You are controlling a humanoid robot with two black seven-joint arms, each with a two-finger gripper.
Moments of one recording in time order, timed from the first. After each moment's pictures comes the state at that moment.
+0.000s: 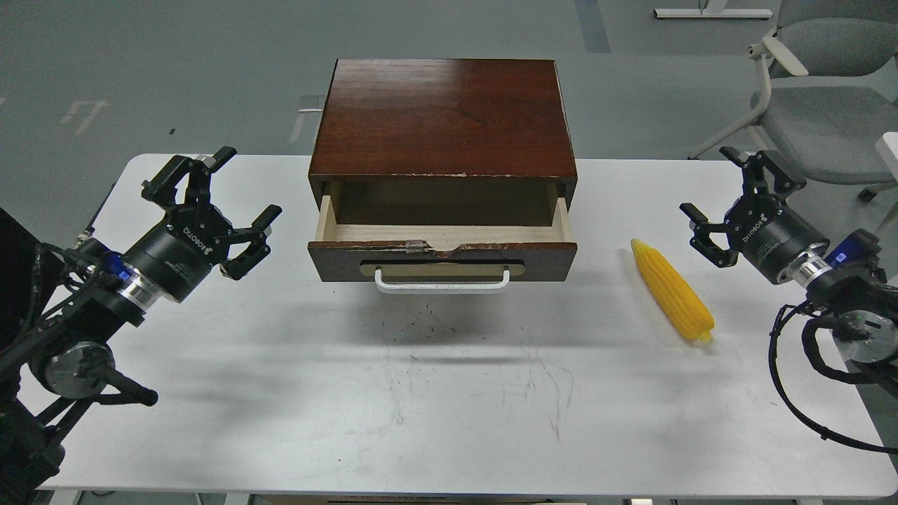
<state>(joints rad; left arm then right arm) -0.29 0.56 -0.99 -1.19 0.39 -0.49 -0.36 0.70 -0.65 0.27 0.82 0.05 0.49 0.49</state>
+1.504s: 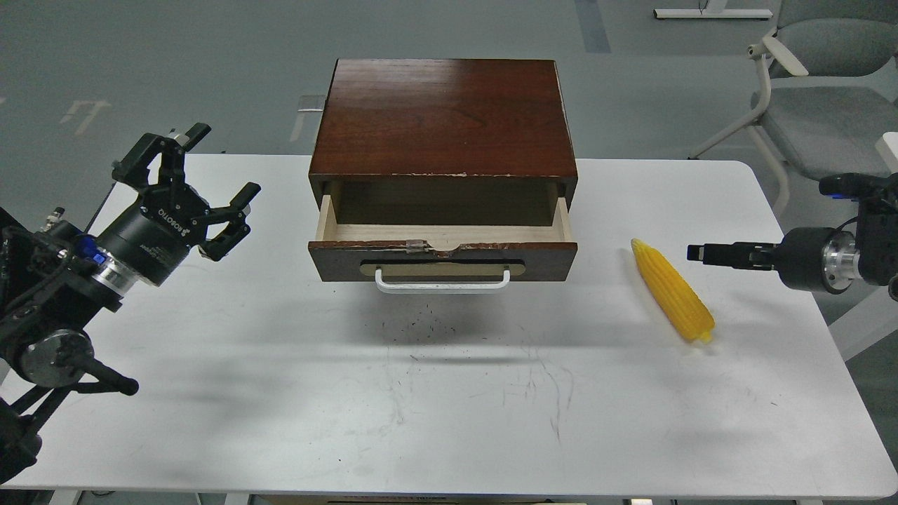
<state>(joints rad) -0.32 0.62 -0.99 -1.20 0.38 -0.49 -0.41 1.01 -0.78 -0.11 0.84 -1.28 0.29 0.49</state>
